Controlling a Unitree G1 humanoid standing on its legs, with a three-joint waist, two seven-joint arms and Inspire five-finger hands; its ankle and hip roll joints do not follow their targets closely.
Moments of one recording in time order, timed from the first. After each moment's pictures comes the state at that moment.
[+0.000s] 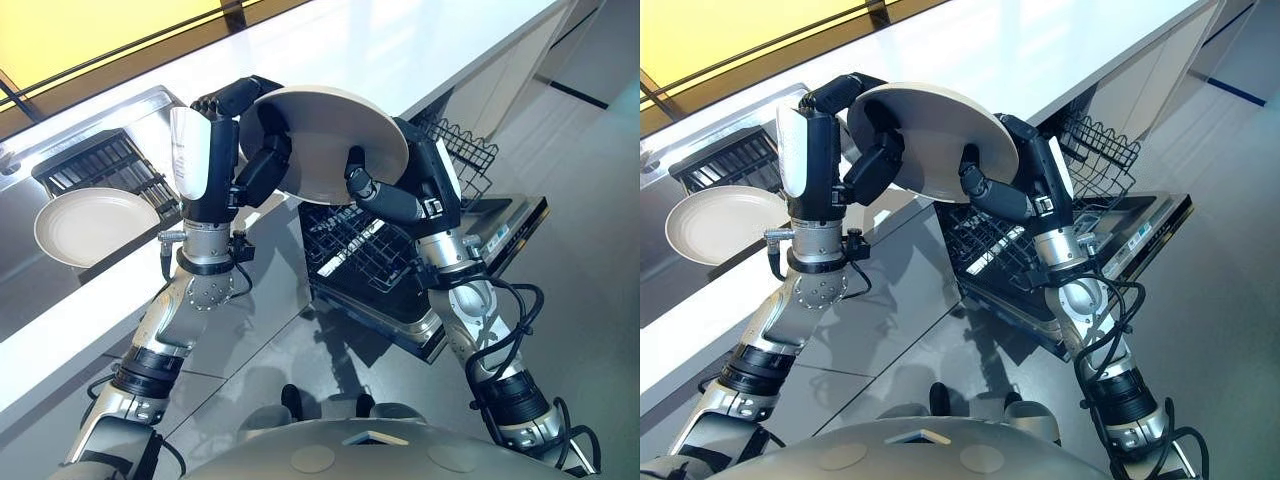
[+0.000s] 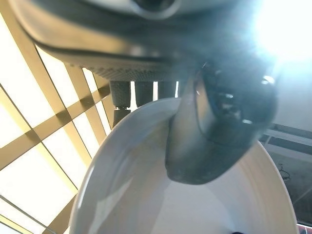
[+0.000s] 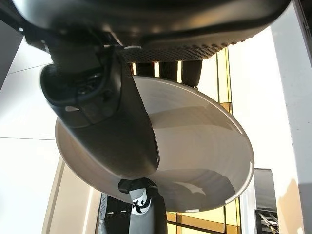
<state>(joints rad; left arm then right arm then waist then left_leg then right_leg) -0.17 0.44 -0.21 -0.12 0.55 -0.42 0.64 -0.07 -0.34 0.28 -0.24 0.31 -0.26 -0.03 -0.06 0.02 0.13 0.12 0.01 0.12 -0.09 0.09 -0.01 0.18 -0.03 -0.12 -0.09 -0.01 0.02</state>
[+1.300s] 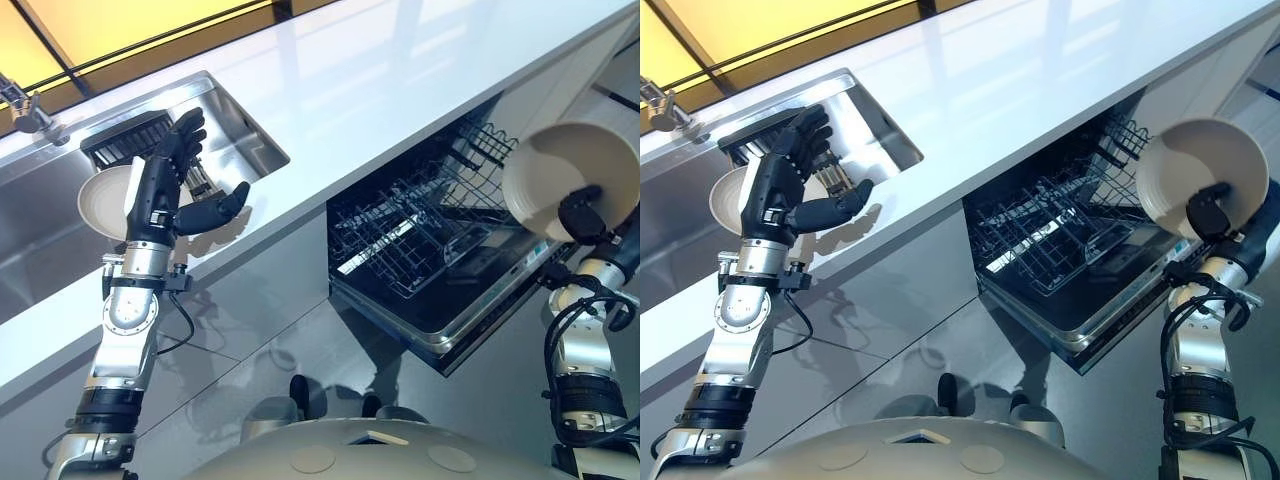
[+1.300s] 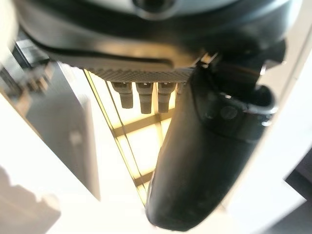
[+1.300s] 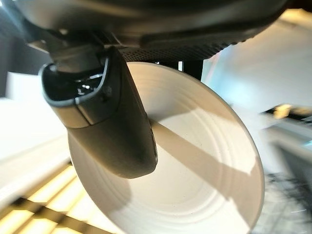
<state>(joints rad) 0.04 0.50 0.08 0.03 -0.22 -0.39 0.06 -0.04 -0.54 -0.27 0.38 0.09 -0.07 -0.59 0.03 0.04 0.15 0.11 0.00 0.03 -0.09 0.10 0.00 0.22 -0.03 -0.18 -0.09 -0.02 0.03</state>
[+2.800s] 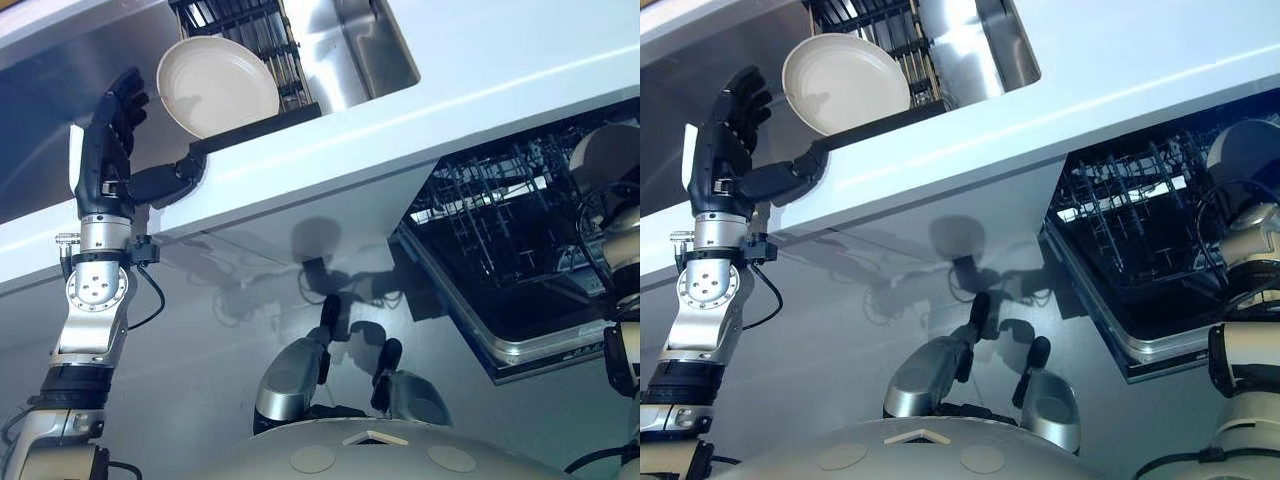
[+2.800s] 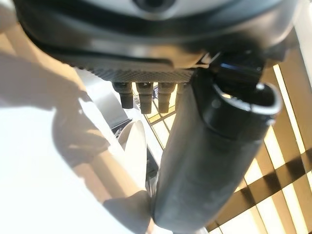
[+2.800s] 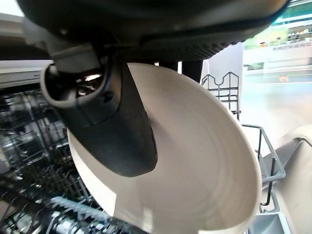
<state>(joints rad) -0.06 0.64 0.08 0.05 -0.32 -0.38 0.19 -0.67 -0.88 0.10 0.95 -0.38 0.28 -0.40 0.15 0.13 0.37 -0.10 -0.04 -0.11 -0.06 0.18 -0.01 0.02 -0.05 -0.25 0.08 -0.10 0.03</state>
